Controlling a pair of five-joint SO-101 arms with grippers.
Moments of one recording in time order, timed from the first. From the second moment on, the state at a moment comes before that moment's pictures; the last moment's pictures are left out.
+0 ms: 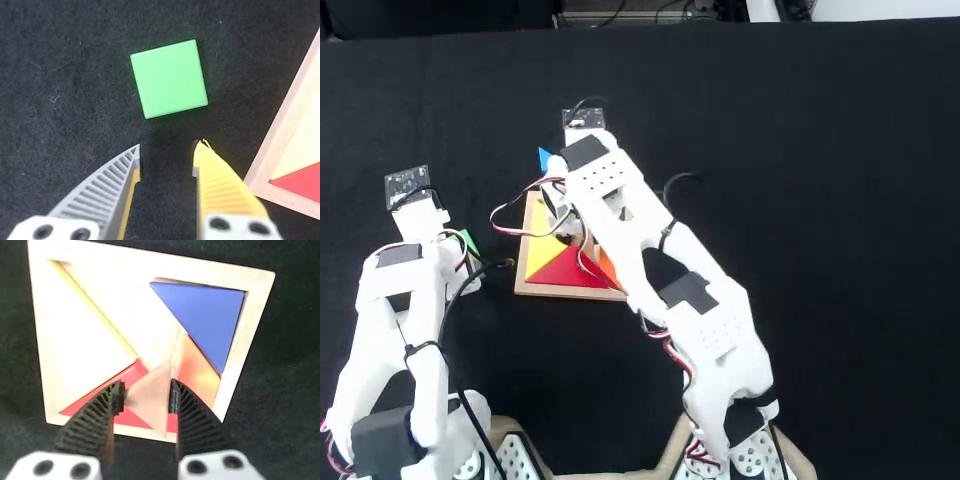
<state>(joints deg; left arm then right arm) -19.2 -21.4 55.1 47.3 2.8 -33.8 35.1 -24.0 85.8 -28.8</state>
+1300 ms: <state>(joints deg) -18.6 -21.4 55.1 47.3 2.8 -35.3 35.1 -24.0 83.5 -18.2</state>
